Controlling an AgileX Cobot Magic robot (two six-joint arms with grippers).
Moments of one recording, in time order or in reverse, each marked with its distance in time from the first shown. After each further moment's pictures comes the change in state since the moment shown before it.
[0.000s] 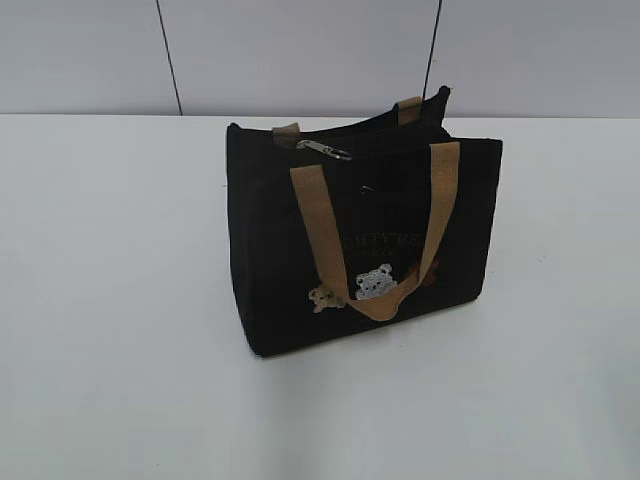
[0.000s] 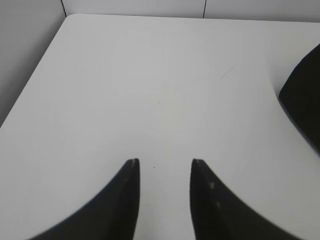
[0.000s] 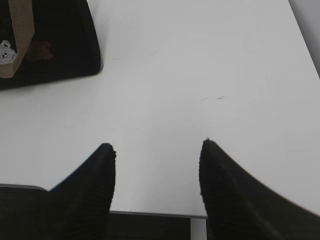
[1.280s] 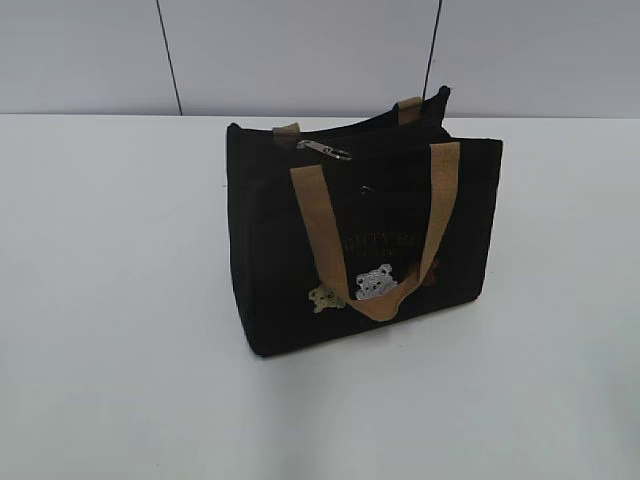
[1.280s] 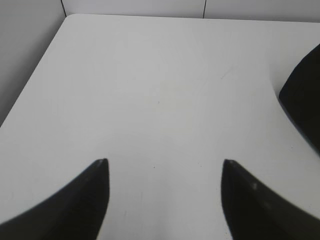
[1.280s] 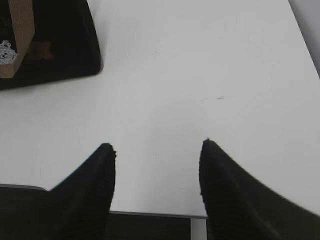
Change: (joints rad) left arm 0.000 0.000 0.000 0.000 0.000 0.000; right arm 0.000 0.000 0.000 0.000 0.000 0.000
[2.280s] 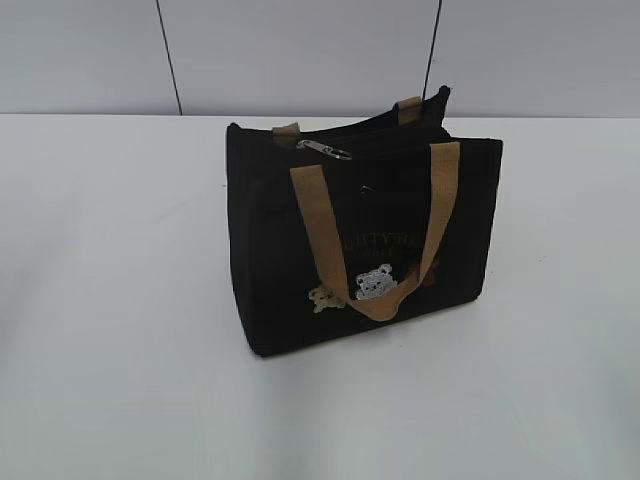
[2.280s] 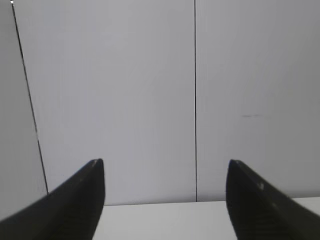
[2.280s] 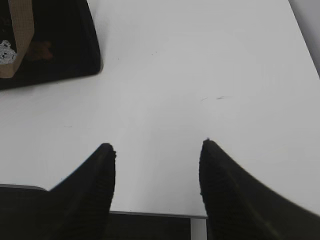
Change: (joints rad) left arm 0.000 0.473 0.042 -0.022 -1.081 0.089; right arm 0.000 0.000 0.000 0.000 0.000 0.000
